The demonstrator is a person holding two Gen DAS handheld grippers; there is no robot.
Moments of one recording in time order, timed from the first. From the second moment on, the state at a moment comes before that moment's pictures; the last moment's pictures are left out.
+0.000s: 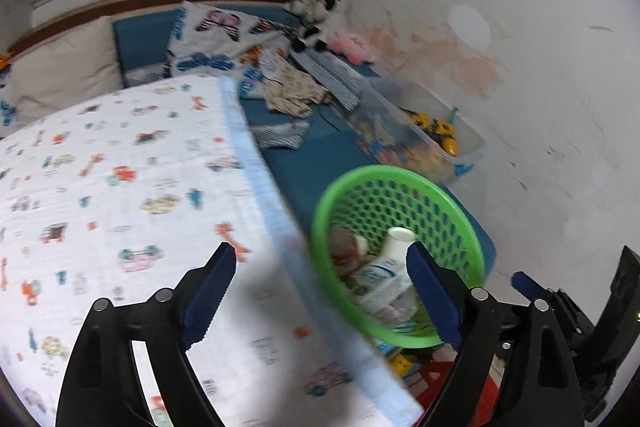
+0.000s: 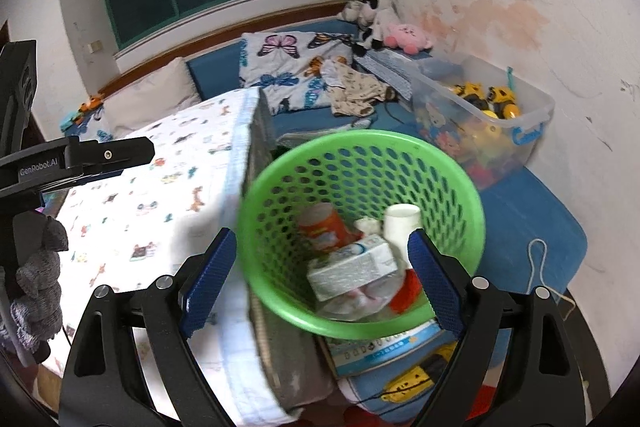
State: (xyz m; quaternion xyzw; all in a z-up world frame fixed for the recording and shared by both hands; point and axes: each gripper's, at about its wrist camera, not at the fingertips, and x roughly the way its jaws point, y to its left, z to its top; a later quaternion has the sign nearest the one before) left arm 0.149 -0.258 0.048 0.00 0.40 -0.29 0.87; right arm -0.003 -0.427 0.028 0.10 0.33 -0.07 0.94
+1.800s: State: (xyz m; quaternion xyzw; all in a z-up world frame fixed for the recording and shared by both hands) left arm 0.093 -0.036 0.047 0.01 0.32 -0.04 0.95; right arm 0.027 -0.275 0.039 0.05 0.31 0.03 0.95
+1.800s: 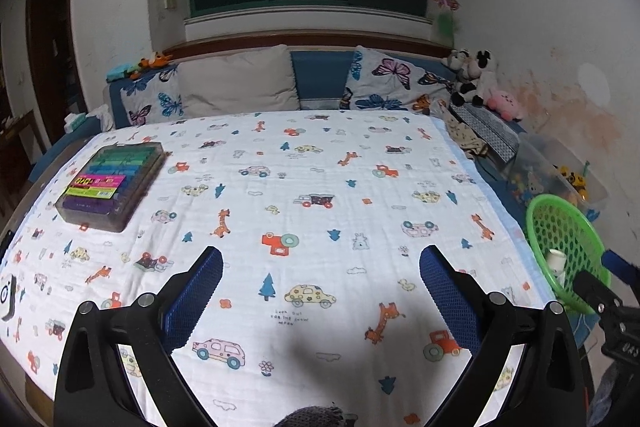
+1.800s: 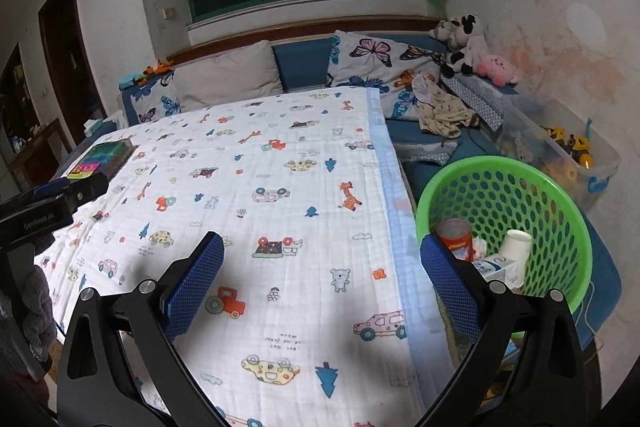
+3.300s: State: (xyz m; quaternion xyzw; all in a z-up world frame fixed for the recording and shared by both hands) left arm 0.070 -0.034 0.043 0.06 0.31 -0.04 0.95; right arm 0.026 -0.269 0.045 0.04 0.31 0.03 0.95
